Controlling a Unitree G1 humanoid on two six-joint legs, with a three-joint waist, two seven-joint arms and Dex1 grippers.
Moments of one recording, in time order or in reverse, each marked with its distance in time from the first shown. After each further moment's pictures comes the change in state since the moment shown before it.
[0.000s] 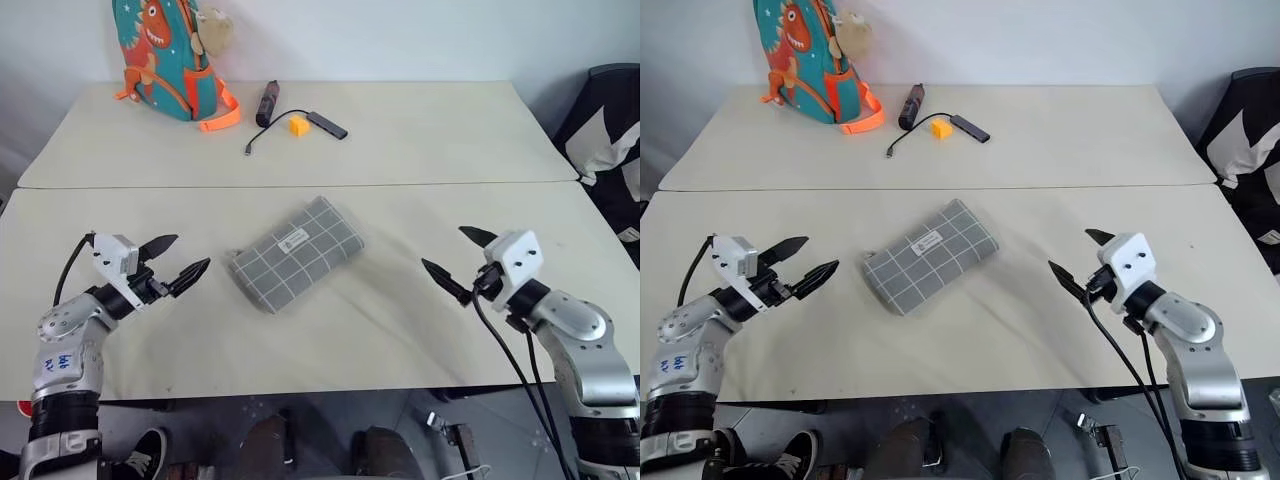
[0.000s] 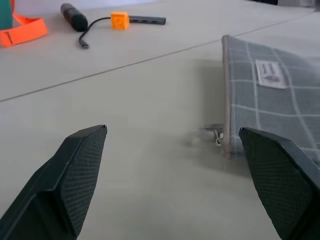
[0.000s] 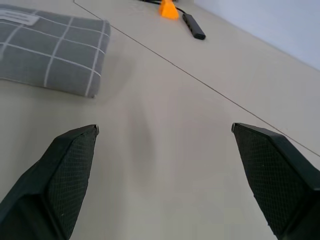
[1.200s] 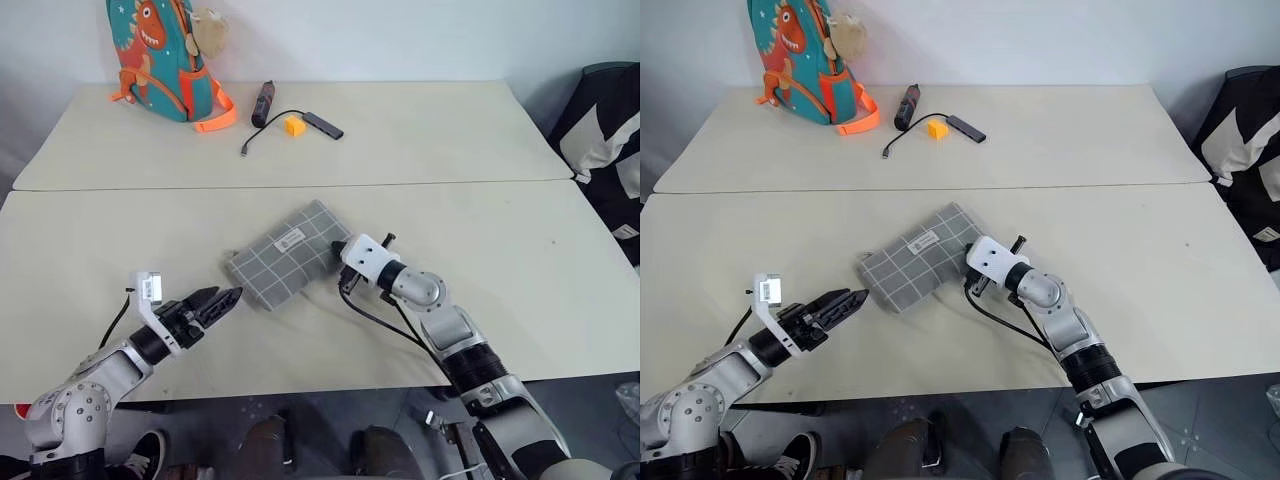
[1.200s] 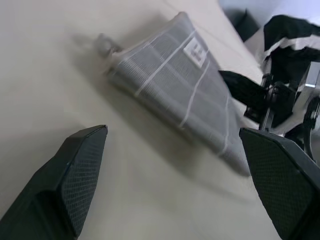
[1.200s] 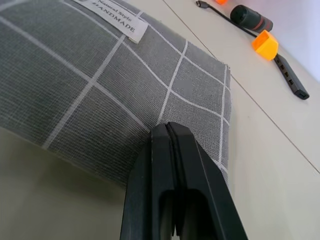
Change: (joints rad) left arm 0.192 -0.190 0.074 -0.470 -0.479 0.759 0.442; right arm -0.389 0.317 0.423 0.521 -0.474 -0.260 -0.190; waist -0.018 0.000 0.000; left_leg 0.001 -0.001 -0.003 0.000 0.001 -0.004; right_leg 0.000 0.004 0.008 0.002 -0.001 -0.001
